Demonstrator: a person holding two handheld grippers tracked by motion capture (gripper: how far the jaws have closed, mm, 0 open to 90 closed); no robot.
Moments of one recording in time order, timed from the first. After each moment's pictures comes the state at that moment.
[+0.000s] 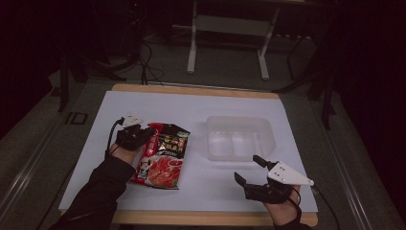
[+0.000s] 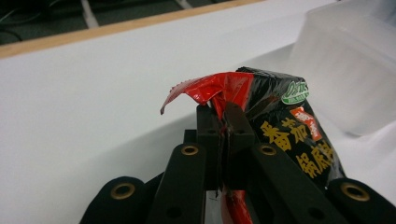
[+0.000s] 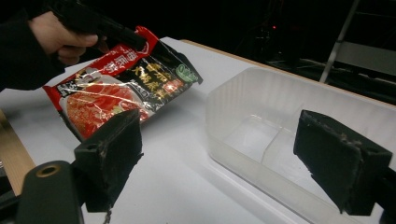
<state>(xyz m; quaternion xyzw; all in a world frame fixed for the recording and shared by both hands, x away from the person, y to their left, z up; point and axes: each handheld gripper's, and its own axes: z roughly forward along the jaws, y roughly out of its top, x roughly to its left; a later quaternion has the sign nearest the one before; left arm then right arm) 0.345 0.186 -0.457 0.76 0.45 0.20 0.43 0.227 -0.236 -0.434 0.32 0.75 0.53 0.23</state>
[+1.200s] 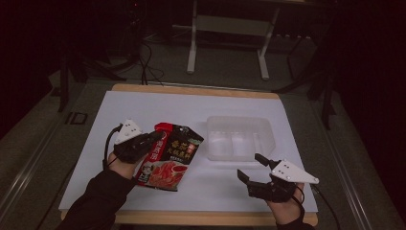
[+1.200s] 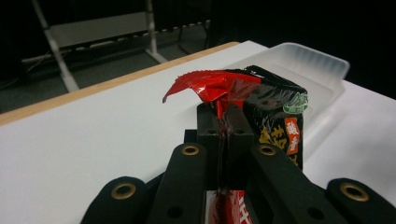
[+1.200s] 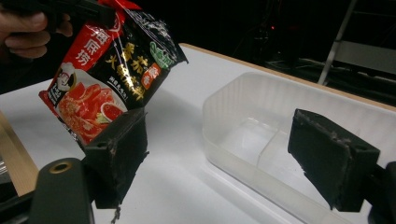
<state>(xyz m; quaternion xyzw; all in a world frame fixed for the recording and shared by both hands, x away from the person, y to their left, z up) 0.285 0.167 -0.409 0.74 0.37 0.23 0.51 0.227 -0.241 -0.424 0.32 0.75 0.54 0.23</state>
